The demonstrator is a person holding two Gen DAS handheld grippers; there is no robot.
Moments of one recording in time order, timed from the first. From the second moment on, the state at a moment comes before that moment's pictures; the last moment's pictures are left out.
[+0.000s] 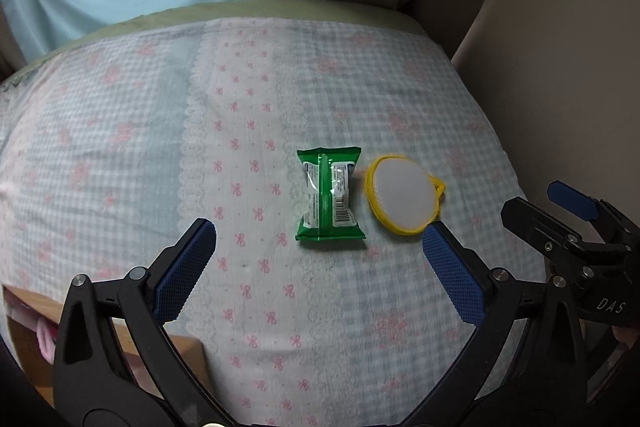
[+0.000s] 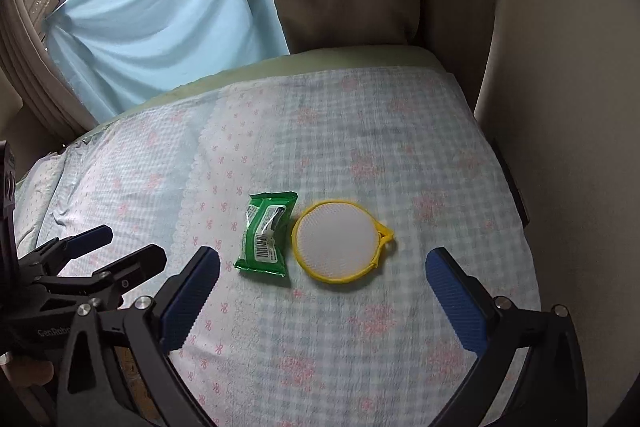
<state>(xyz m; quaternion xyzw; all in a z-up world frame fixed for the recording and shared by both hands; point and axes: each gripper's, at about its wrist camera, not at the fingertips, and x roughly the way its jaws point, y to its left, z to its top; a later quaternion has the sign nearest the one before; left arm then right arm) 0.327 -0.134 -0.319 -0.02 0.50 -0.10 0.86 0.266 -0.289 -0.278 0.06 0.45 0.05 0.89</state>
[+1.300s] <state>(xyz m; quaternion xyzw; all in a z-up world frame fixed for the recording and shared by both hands) 0.401 -0.175 -0.471 0.05 0.54 -0.18 0.82 0.381 -0.278 -0.442 0.01 0.54 0.04 0.84</state>
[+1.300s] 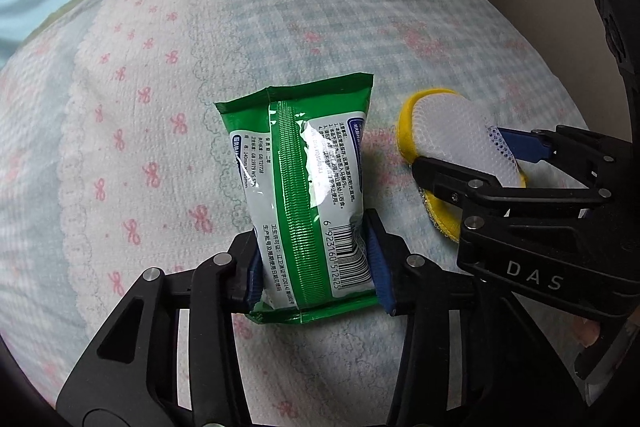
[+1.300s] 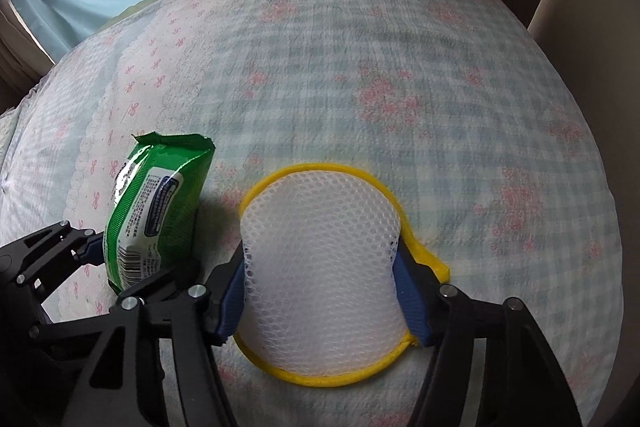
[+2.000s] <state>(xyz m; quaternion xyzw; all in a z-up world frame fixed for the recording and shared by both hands) 0.379 -0.160 -0.403 0.02 0.50 -0.17 0.85 0.356 -0.282 -0.378 0.03 0.50 0.05 0.87</state>
